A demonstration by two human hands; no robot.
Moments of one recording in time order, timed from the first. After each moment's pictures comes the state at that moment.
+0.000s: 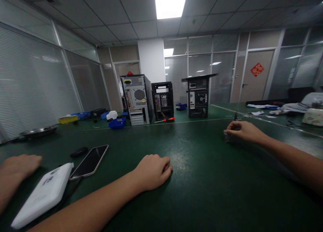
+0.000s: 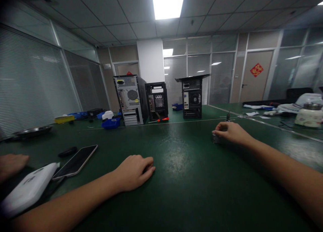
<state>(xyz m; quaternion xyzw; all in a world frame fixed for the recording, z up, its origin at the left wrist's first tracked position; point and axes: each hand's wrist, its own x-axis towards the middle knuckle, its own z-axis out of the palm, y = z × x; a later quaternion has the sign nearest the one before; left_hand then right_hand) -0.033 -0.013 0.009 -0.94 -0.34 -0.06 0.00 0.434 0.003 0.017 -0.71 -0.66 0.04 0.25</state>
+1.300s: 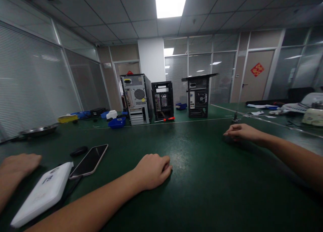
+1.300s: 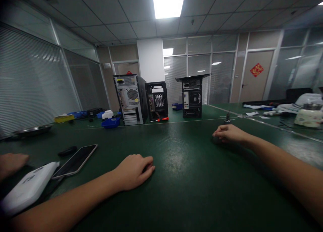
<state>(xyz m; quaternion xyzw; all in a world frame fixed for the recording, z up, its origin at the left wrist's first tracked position) -0.032 -0.014 0.008 -0.94 -0.35 -0.06 0.01 0.437 0.006 0.009 -0.68 -0.60 0.26 0.32</state>
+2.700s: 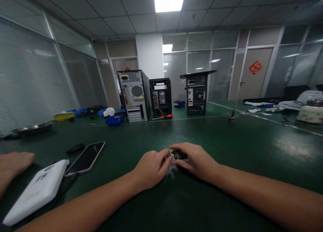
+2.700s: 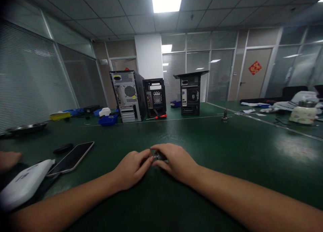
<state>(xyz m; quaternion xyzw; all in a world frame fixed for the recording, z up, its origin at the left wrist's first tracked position) -0.025 -0.020 -0.001 -0.93 -0.31 -0.20 -0.07 0.189 -0.055 -0.003 -0.42 -0.85 0.02 0.32</state>
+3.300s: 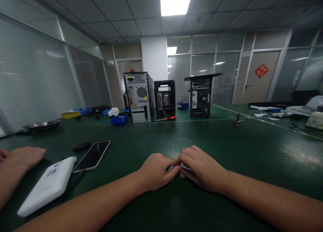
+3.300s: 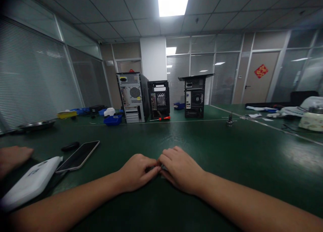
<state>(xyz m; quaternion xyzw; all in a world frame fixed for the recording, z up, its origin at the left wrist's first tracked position) -0.027 -0.020 -0.003 -0.95 -0.25 -0.17 -0.04 0.182 -0.069 0.002 -0.38 -0.90 -0.10 0.18</state>
